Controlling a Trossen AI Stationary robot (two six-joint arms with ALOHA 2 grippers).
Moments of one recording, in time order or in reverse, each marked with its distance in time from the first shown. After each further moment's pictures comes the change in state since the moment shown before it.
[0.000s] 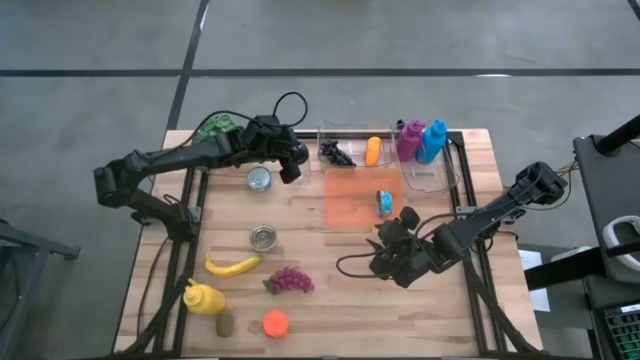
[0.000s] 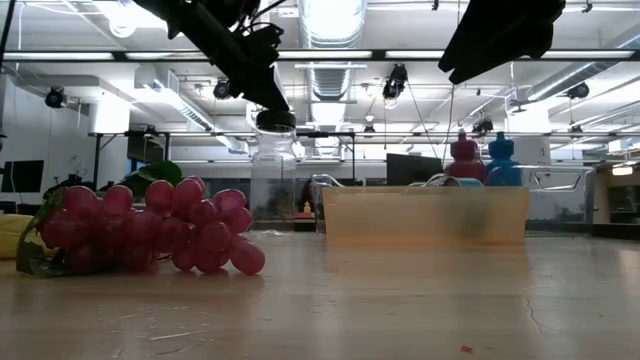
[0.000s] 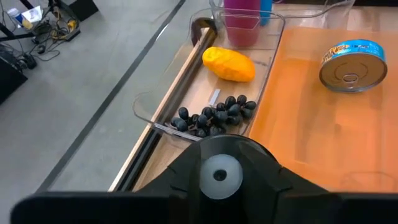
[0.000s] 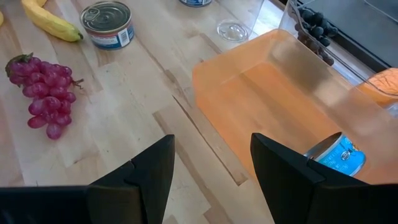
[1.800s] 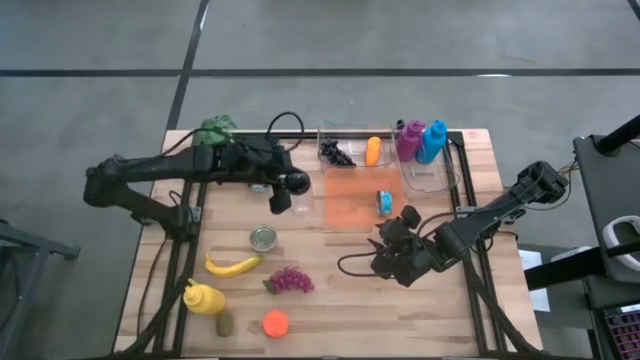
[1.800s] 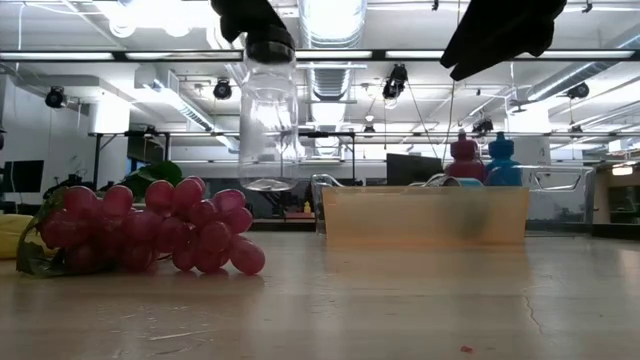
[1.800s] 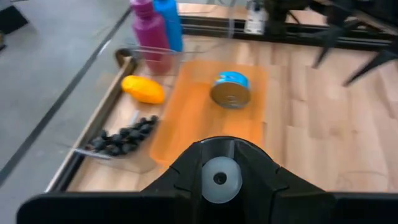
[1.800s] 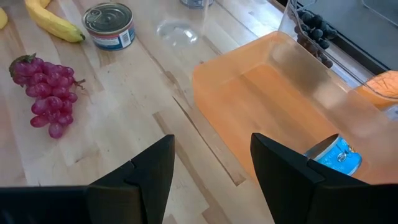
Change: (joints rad) left arm -0.307 -0.100 0.187 -0.275 -0.005 -0.188; right arm 0.000 -0.018 0.000 -0.007 -0.003 -0.012
